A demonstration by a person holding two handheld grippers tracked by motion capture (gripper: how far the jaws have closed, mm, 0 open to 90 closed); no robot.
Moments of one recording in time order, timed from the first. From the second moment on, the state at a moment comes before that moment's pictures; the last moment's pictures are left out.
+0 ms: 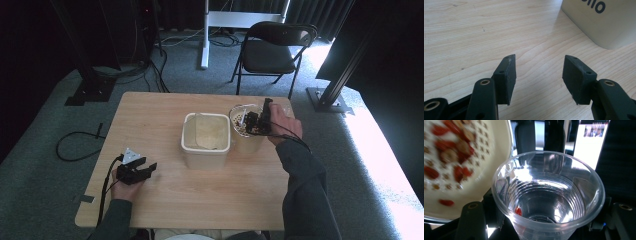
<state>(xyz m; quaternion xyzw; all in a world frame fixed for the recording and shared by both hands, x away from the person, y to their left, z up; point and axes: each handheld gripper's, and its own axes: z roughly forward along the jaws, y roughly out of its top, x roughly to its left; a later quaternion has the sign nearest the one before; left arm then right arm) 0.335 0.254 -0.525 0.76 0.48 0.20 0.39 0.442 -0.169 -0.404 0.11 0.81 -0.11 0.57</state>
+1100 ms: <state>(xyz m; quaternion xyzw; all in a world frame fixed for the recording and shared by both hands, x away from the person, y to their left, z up) 0.337 0.251 -0.526 0.76 0.48 0.20 0.39 0.421 -0.250 -0.364 0.36 0.76 0.42 0.34</state>
